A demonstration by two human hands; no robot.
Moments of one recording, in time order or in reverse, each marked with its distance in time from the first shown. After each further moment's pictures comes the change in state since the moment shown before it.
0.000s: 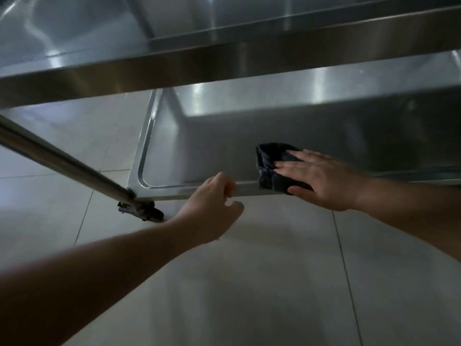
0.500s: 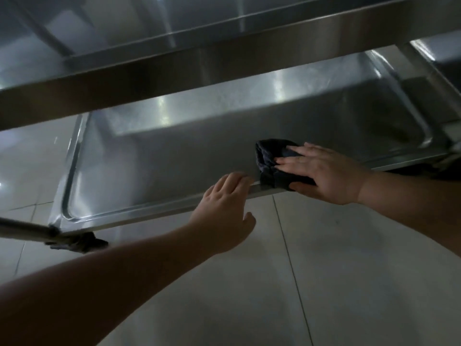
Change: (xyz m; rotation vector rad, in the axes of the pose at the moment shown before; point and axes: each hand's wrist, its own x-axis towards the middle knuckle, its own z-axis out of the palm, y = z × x) left_hand 0.039 0.113 0.092 0.291 0.006 0.500; right_hand -0.103 0.104 -0.008 0.033 0.030 0.117
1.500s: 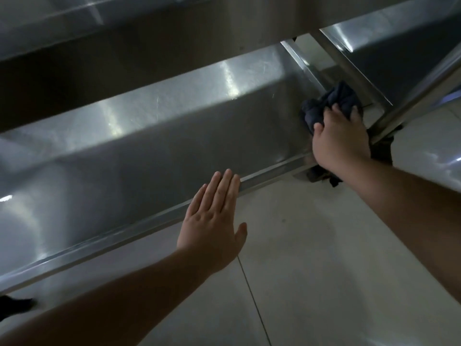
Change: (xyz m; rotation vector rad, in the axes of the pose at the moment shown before) left_hand 0.060 0.067 0.076 0.243 0.022 0.122; right_hand -0.064 0.103 -0.011 0.050 0.364 1.024
